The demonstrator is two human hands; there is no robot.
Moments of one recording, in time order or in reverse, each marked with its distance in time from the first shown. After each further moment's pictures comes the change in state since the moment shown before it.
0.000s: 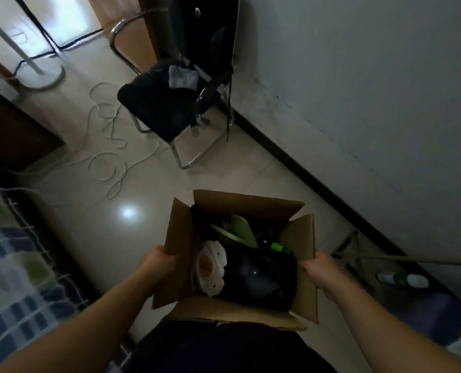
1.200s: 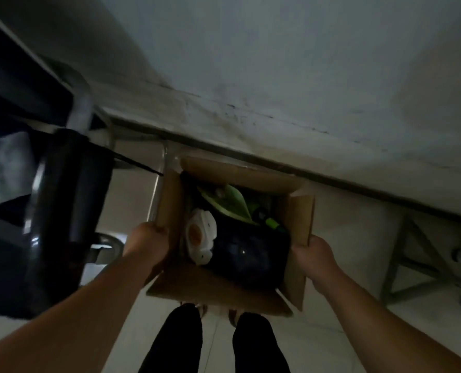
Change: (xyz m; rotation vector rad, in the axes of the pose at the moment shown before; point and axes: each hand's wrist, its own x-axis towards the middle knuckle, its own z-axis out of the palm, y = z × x) left_hand 0.554 0.482 0.060 0.700 0.005 0.195; right_hand 0.504 -0.289 0.022 0.457 0.151 0.208
